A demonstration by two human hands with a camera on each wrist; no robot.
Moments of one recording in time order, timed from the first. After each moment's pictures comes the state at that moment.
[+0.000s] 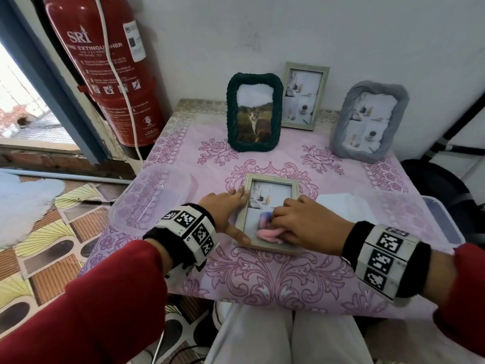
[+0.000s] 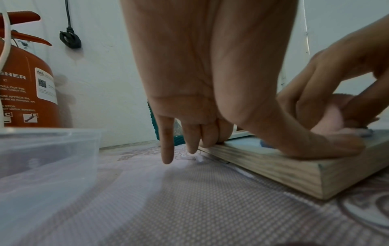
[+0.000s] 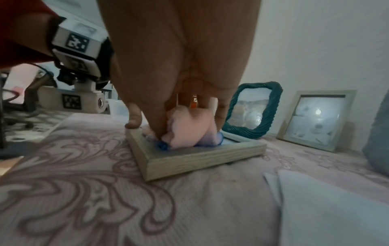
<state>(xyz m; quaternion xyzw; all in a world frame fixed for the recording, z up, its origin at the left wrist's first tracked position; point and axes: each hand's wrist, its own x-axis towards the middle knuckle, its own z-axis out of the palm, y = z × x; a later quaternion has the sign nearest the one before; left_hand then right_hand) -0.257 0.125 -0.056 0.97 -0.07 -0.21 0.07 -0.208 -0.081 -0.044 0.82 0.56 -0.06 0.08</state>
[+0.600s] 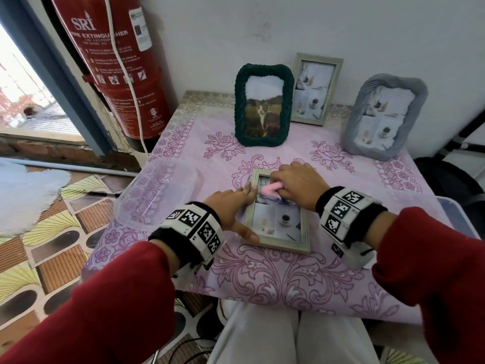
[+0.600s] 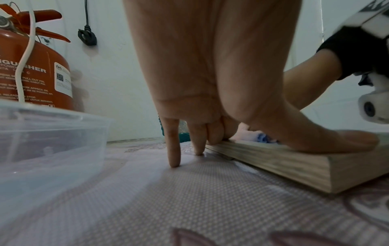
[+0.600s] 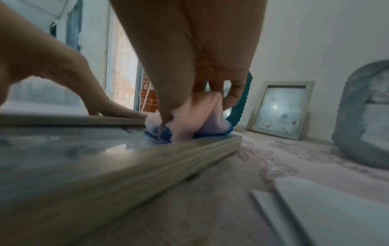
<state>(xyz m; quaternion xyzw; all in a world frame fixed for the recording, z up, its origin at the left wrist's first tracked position) -0.257 0.130 -0.064 0.97 -0.06 -0.20 0.14 -0.150 -0.034 -0.050 0.90 0.43 -0.06 0.05</state>
